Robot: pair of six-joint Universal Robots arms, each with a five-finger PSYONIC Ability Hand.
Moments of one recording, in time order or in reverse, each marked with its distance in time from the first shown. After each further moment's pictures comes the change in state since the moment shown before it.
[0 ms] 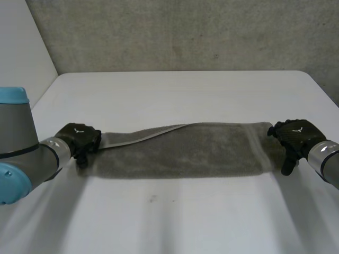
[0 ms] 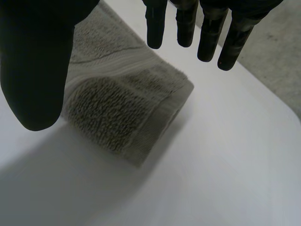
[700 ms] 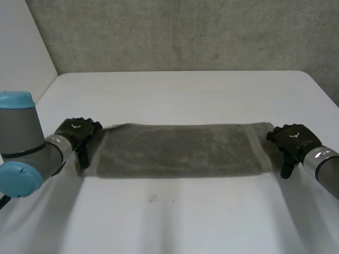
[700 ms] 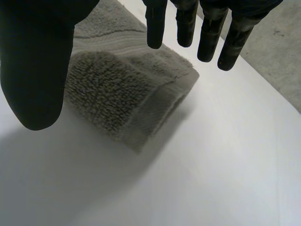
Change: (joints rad) left arm 0.019 -0.096 0.044 0.120 -0.037 -0.104; right arm -0.007 0.062 0.023 -0.090 0.000 -0.043; left_hand -0.534 -0.548 -0.547 -0.544 -0.512; right_hand 0.000 0.003 0.004 0.002 0.000
